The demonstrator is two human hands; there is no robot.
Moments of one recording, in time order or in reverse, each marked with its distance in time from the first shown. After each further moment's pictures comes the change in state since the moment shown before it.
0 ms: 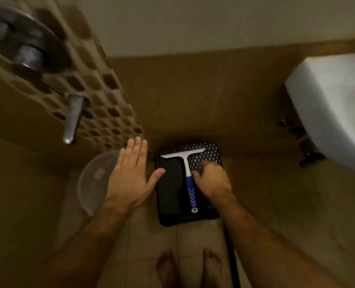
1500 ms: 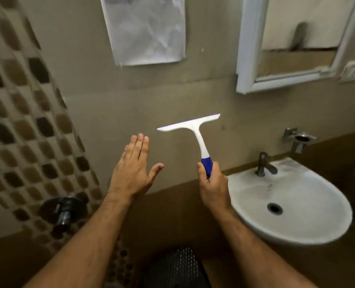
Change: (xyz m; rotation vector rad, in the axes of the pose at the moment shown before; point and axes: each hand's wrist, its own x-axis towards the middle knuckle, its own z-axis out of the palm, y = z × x) left_hand 0.061 0.110 -0.371 0.032 0.658 0.392; right_hand -0.120 -0.095 -0.332 0.627 0.990 -0.267
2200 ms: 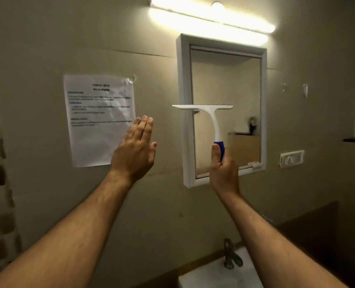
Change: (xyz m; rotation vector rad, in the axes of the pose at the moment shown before) left_hand 0.230 0.154 -0.165 -0.001 0.515 0.166; right_hand 0.226 -0.109 -0.212 0.171 0.334 -0.291
